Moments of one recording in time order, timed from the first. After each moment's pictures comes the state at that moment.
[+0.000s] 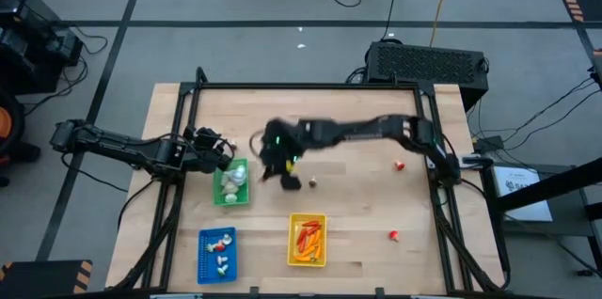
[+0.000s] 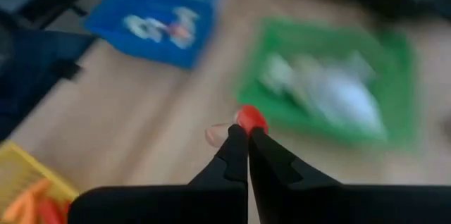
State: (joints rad) left arm -0.12 0.72 0.33 -0.63 -0.80 -0.69; right arm -0.07 2.17 1.84 -0.43 -0.49 -0.25
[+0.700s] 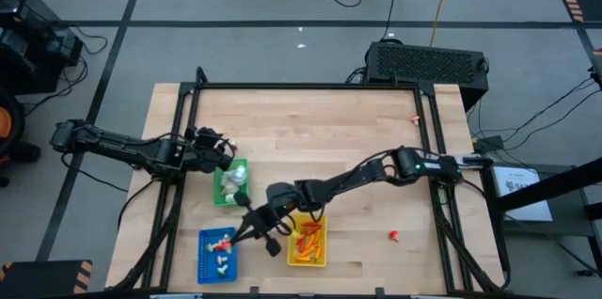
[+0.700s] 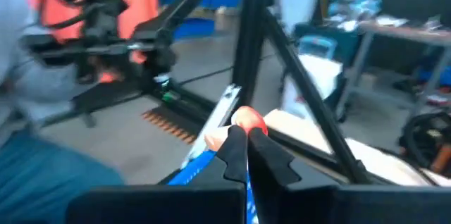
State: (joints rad) left arm -0.12 0.72 0.33 -0.58 -0.80 -0.67; right arm 0.23 2.38 1.84 0.49 -0.40 -0.14
